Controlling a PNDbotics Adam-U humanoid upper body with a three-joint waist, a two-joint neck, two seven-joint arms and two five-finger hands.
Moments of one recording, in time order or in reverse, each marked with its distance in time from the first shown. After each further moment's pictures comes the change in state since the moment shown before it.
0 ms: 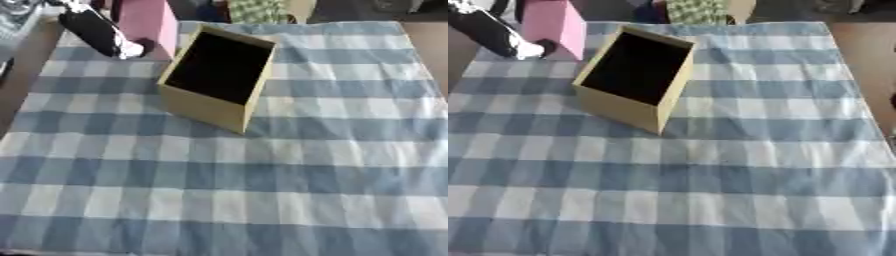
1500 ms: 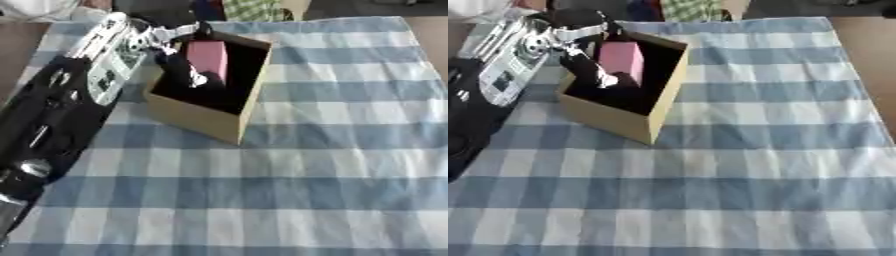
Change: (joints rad) left arm -0.057 -0.204 0.027 0.317 -0.190 -0.112 0.087; right arm -0.069 0.028 0.017 0.000 -0.056 0.002 0.057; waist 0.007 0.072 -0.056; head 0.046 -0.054
